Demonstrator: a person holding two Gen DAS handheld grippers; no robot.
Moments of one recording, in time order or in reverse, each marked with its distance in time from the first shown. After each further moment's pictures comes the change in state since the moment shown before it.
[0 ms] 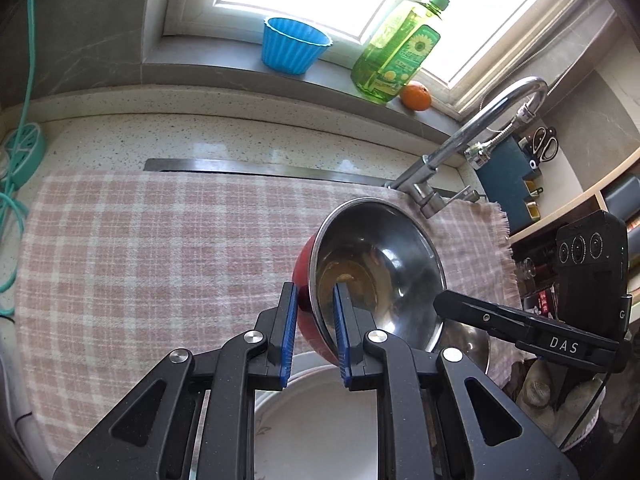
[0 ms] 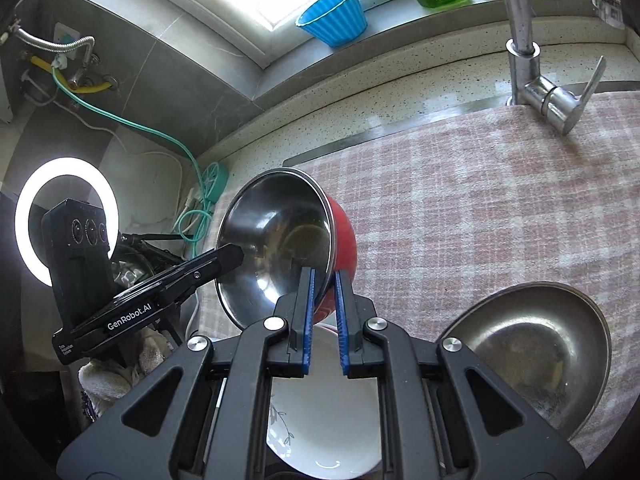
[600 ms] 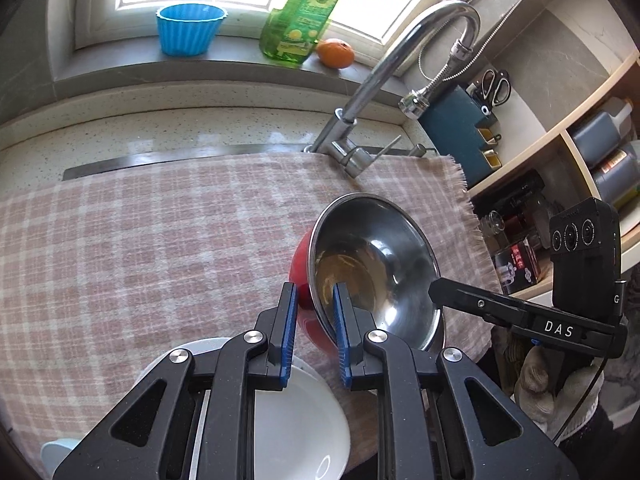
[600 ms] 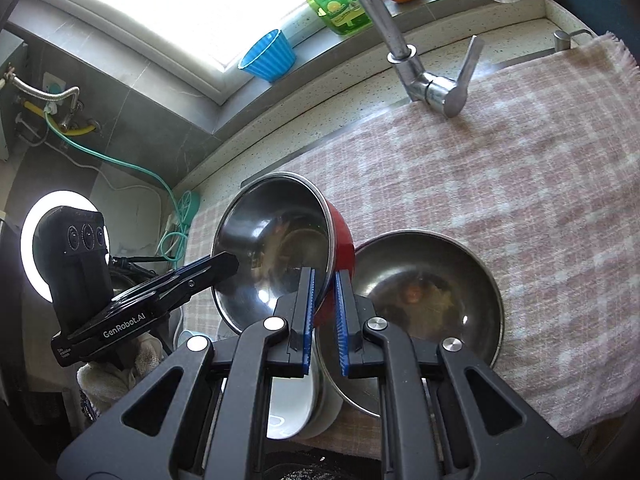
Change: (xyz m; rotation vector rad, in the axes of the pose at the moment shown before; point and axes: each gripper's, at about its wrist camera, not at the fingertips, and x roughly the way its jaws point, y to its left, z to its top) left arm 0.027 -0.083 -0.019 0.148 0.079 -0.094; right arm -0.074 -0.061 -0.036 0.116 -0.091 -0.068
